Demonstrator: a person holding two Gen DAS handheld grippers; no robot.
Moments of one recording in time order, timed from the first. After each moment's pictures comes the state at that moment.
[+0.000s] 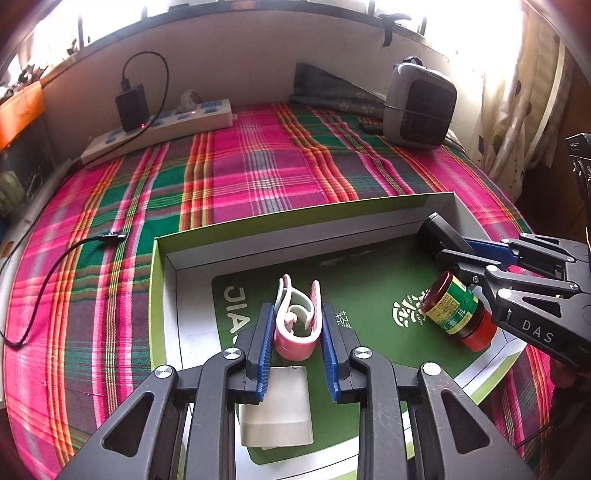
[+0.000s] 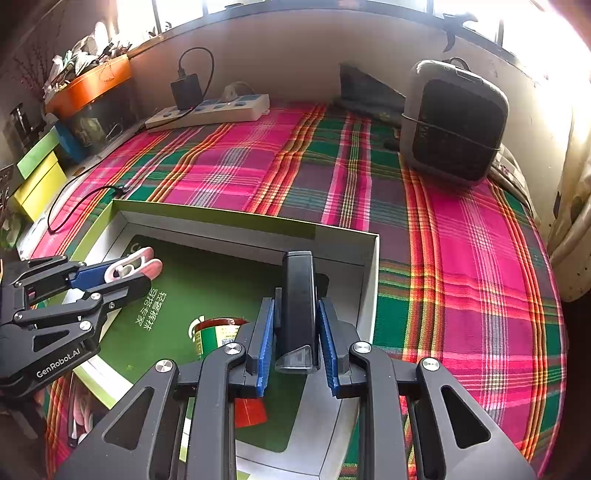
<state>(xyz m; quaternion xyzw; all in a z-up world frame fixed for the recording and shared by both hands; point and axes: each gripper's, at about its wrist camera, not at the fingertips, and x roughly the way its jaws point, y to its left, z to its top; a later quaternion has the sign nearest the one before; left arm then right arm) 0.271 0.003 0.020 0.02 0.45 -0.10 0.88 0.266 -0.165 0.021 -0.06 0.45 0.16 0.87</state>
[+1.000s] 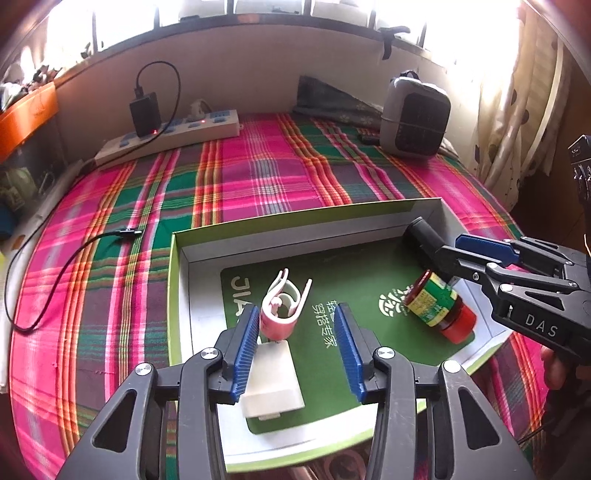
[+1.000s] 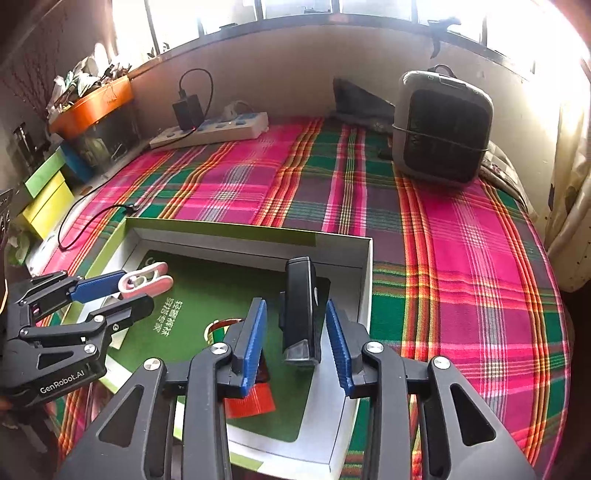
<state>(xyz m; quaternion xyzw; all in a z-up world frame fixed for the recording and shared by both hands) 0.247 0.004 0.037 0.01 0.44 -0.09 0.89 0.250 -0.170 0.035 -0.02 0.43 0.16 0.89</state>
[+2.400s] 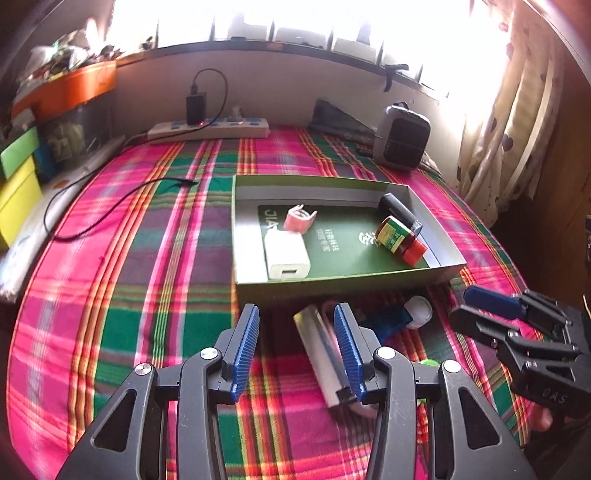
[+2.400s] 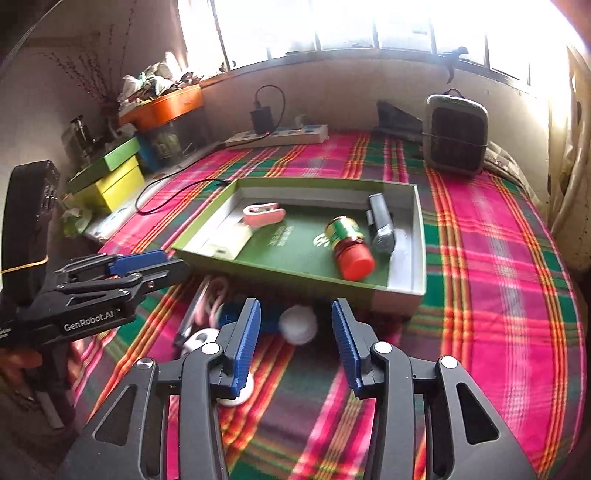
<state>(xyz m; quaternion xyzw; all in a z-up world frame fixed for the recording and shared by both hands) 0.127 0.044 0.049 -0.05 0.40 -0.08 0.91 0.110 -0.155 0.049 0.00 0.39 0.23 0.89</state>
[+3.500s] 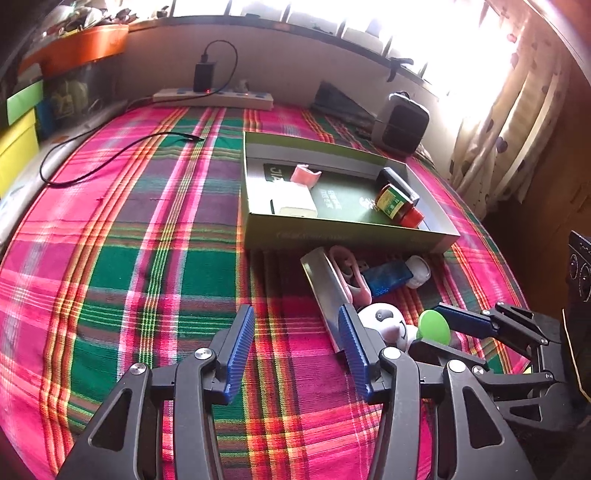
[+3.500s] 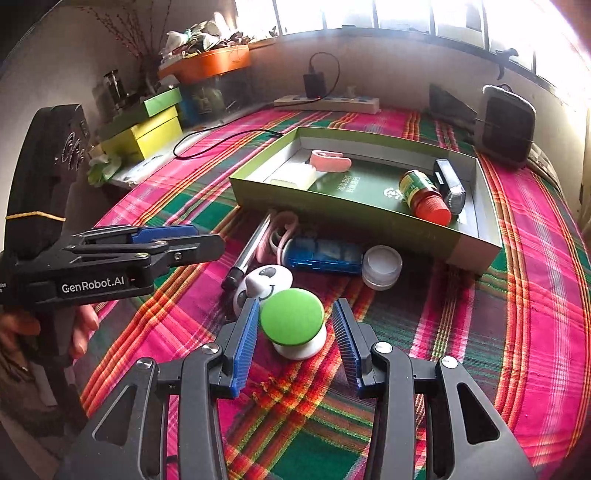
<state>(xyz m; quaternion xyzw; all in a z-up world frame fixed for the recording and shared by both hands) 0.105 0.057 0.026 -0.09 0.43 -0.10 0.89 0.081 -0.114 0.019 -0.06 0.41 0.28 0.87</state>
